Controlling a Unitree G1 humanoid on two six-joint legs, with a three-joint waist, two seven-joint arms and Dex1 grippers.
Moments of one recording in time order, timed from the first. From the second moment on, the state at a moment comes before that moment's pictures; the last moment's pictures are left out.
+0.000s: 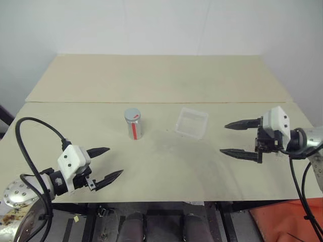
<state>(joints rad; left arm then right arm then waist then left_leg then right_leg) 0.29 0.79 0.37 -0.63 -0.52 0.42 -0.86 -0.27 -0.95 -0.17 -0.19 0.50 0.32 1.23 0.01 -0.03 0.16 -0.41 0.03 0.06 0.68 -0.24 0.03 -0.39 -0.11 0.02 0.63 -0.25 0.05</state>
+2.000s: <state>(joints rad) -0.08 -0.01 -0.11 -0.14 0.13 0.04 0.08 -0.34 -0.89 -0.04 -0.27 0.42 0.38 1.09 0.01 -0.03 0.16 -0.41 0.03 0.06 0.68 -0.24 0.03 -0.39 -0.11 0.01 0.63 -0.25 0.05</state>
